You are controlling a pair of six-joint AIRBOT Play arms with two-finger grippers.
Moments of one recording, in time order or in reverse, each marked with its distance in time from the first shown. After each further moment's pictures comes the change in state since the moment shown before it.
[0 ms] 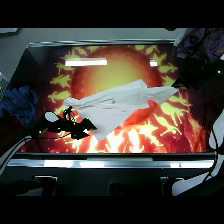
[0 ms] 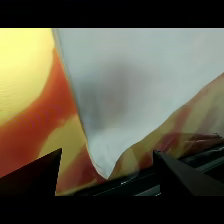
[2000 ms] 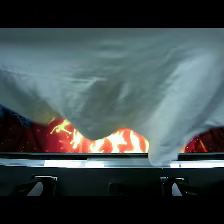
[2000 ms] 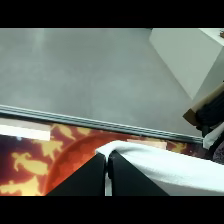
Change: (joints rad) left arm 0.507 0.521 1.213 0.535 -0.313 -0.042; right arm 0.042 1.010 0.003 -0.438 -0.423 0.122
